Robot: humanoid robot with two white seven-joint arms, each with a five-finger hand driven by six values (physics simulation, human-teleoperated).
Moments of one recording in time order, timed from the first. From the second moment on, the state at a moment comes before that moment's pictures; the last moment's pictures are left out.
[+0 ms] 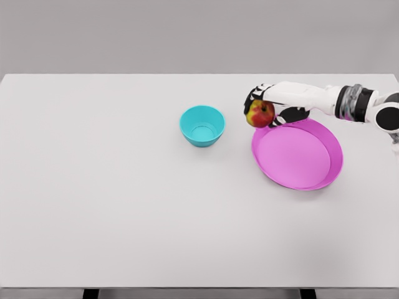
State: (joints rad) left arm 0.07 0.00 -0.25 -0.13 0.18 -0.02 -0.12; right arm -0.80 -0.68 0.73 -1.33 0.16 -0.40 0.61
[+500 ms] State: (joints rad) left arm 0.07 0.00 -0.25 -0.13 0.18 -0.02 -0.12; right arm -0.87 -0.56 0.79 -1.33 0.18 -0.39 0.61
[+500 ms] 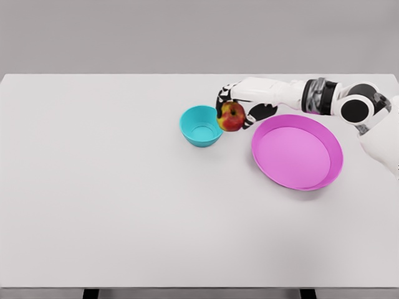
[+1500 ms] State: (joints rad) left arm 0.07 0.00 -0.25 -0.13 0.18 -0.02 -0.12; right arm -0.91 -0.41 0.80 -1.21 0.26 -0.38 0.61
